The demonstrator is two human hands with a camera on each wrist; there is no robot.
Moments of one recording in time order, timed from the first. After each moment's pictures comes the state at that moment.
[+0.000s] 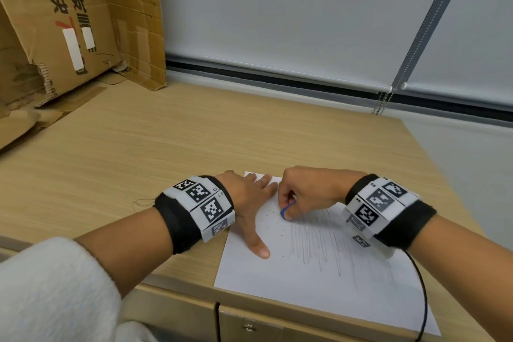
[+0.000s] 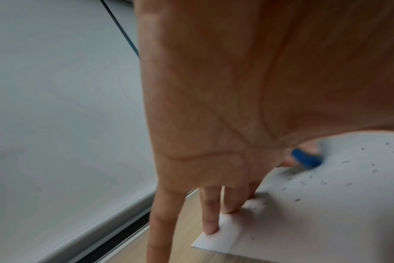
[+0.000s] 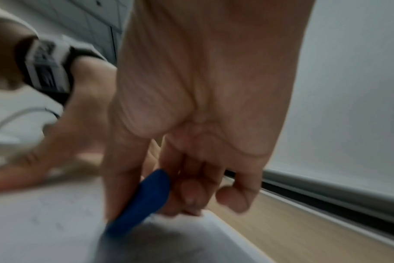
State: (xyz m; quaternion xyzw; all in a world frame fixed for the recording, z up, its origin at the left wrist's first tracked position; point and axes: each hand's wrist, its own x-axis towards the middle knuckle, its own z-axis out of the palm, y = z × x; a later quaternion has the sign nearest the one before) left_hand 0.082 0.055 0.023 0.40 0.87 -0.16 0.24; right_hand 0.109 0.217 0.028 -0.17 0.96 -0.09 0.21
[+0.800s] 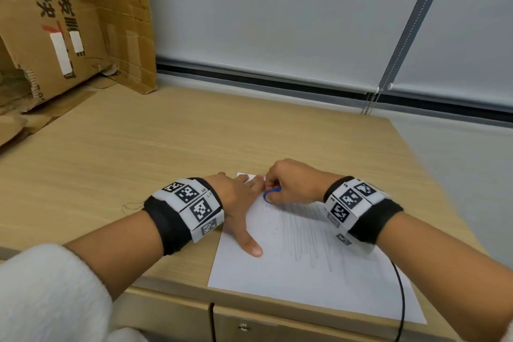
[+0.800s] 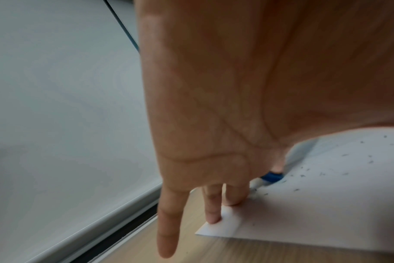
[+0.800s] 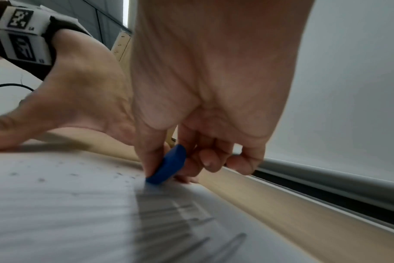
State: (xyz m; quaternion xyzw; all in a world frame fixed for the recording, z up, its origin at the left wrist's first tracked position) left_hand 0.072 0.050 0.012 0.40 0.88 -0.12 0.24; right_hand 0.111 0.207 0.026 -0.13 0.98 -0.11 0.10
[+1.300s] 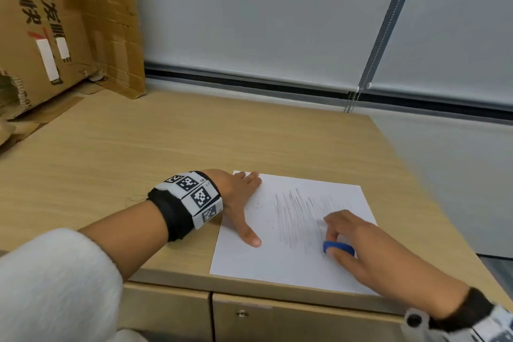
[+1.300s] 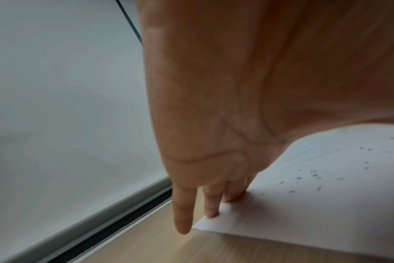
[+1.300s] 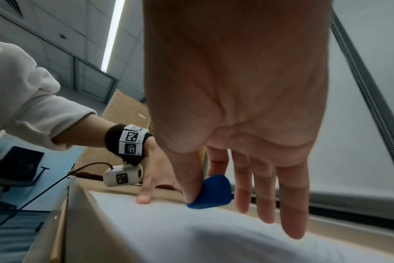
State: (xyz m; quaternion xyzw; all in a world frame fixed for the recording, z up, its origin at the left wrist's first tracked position) left_hand 0.082 0.054 0.023 0.41 0.86 -0.16 0.25; right_hand 0.284 0.244 0.009 -0.01 0.99 -0.16 0.02
